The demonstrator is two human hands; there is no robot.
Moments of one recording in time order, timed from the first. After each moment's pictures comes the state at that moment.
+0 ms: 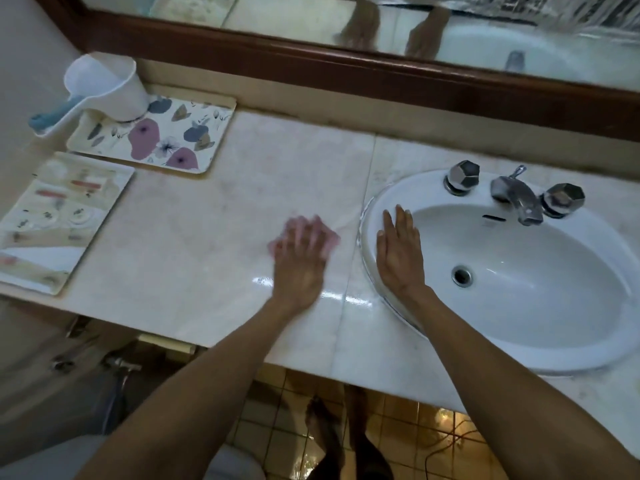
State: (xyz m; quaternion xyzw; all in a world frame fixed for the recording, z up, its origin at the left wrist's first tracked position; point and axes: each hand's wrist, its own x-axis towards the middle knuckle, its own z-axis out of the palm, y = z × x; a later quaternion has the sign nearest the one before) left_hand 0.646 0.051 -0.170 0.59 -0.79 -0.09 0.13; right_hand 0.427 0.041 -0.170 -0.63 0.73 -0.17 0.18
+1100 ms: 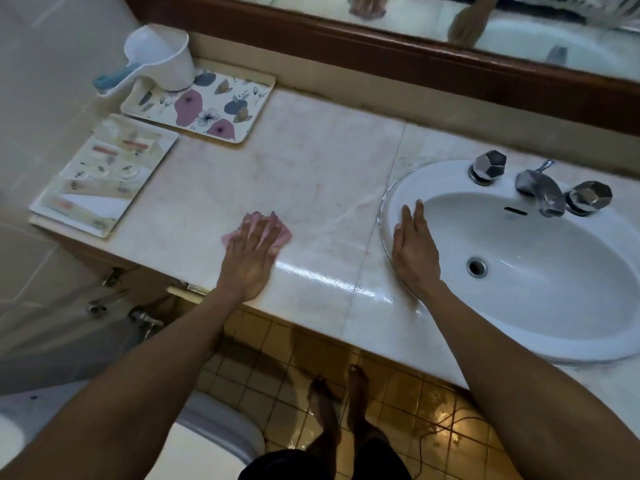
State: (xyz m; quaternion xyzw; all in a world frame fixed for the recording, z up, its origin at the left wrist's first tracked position) left_hand 0.784 0.107 -0.176 0.63 -0.77 -0.10 0.04; right_hand 0.433 0.074 -0.165 -0.64 0.72 -0.19 0.21
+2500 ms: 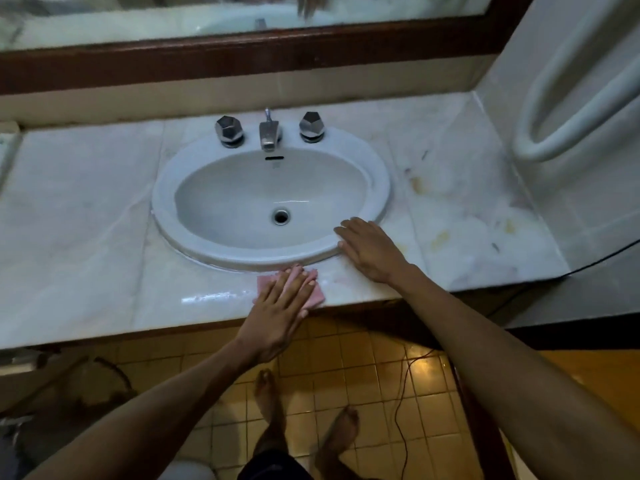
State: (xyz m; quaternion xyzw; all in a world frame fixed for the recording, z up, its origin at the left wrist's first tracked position) left_hand 0.369 0.308 -0.173 0.28 -0.95 -0.14 0.00; right_hand 0.080 0.303 -0.148 -0.72 0.67 -0.13 0.13
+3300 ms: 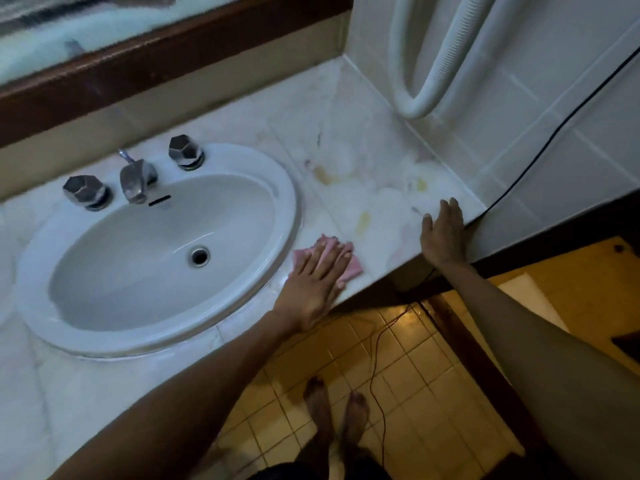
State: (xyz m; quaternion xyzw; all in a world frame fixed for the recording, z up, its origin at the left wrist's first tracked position) left_hand 0.171 0.284 -0.181 0.08 -0.98 -0.18 -0.01; right_hand -0.093 0.442 -0.174 -0.17 0.94 -0.25 0.12
